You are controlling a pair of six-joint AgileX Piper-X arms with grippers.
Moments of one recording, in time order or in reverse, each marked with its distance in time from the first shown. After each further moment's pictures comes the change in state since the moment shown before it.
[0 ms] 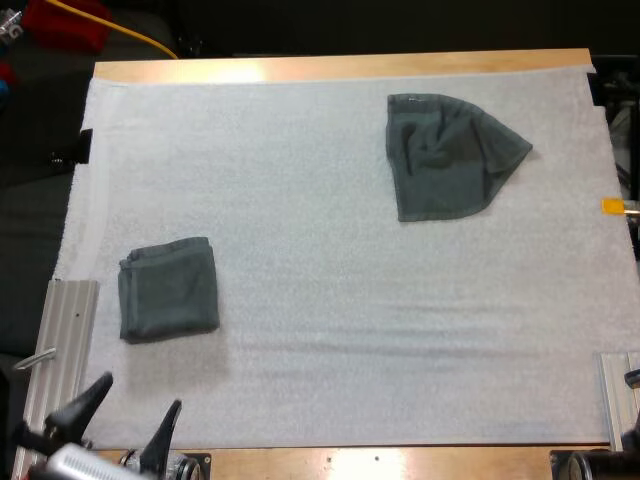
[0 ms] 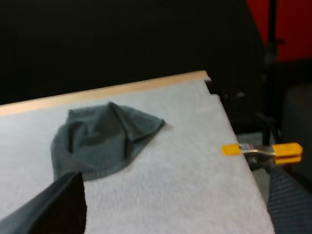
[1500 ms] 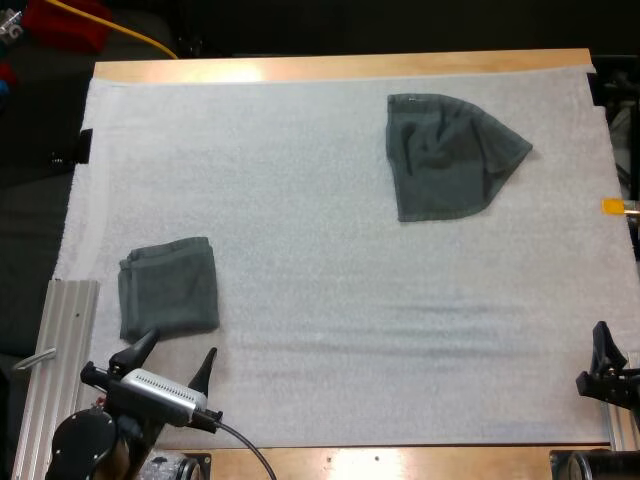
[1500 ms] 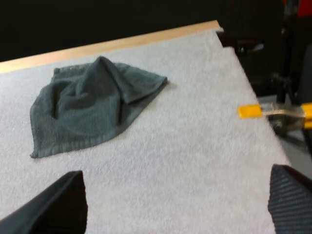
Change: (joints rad) left arm 0.000 -0.086 0.532 -0.357 -0.026 0.000; right arm 0.000 -0.017 0.388 -0.259 -0.026 0.032
